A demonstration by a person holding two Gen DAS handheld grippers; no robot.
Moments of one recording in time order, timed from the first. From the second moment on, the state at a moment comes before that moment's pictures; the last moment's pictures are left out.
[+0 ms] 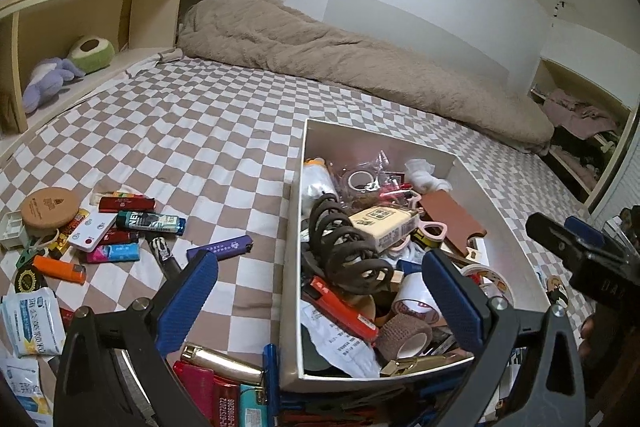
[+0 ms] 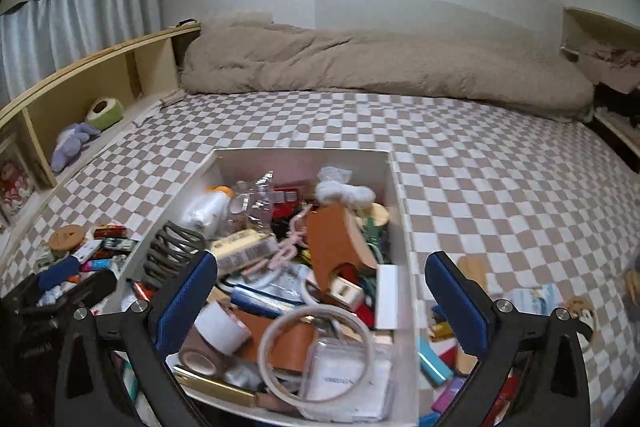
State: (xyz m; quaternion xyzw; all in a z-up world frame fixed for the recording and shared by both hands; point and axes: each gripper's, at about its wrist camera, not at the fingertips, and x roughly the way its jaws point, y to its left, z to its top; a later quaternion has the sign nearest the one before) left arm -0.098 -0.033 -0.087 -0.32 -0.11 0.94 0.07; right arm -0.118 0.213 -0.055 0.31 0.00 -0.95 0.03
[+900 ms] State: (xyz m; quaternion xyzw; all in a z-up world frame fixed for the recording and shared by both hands) left arm -0.090 -0.019 -0.089 -0.31 -0.10 0.94 0.07; right arm -0.088 0.241 -0.071 0.25 -0.05 -0.97 0.03
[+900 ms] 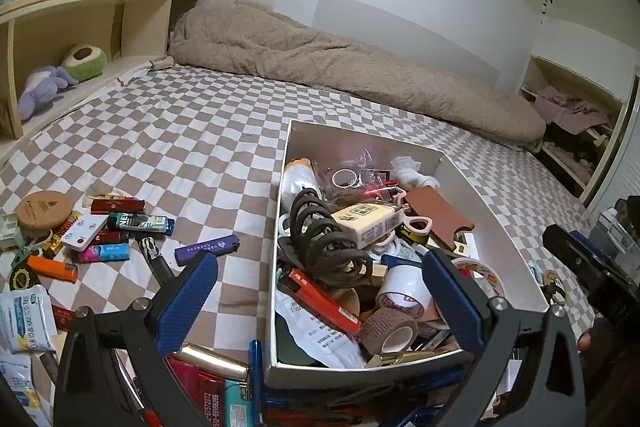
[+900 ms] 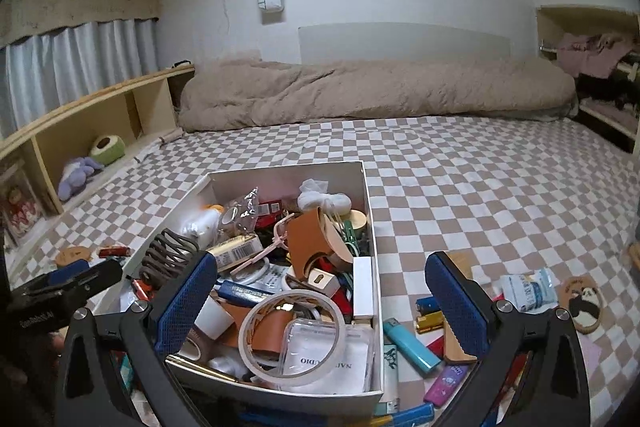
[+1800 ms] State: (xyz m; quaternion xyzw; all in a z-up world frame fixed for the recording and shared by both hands) left arm -0.082 -0.102 -0.072 -0.28 -0.08 0.95 -0.09; right arm -0.071 0.393 -0.082 0.25 -0.18 -0.94 -0.13
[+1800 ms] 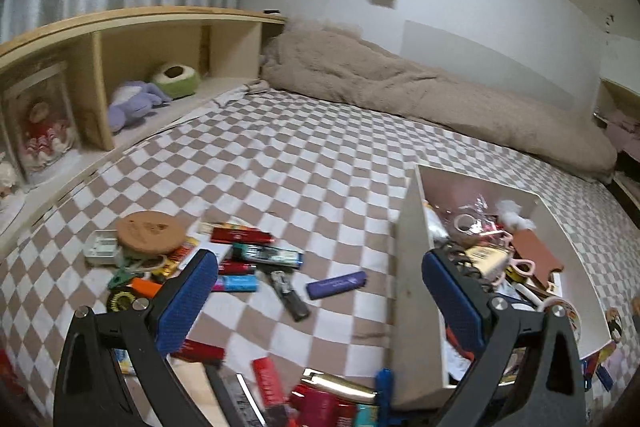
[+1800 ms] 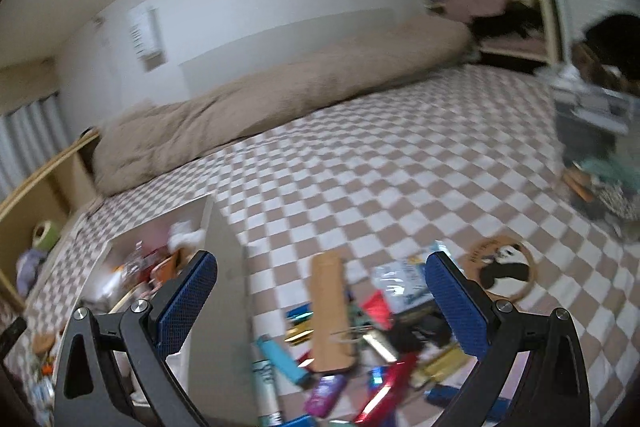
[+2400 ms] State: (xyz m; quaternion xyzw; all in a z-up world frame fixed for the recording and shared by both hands) left arm -0.079 -0.131 -0.080 -0.29 -0.08 0.94 -0.13; right arm -0.069 0.510 -0.151 0.30 -0.25 -0.86 -0.32
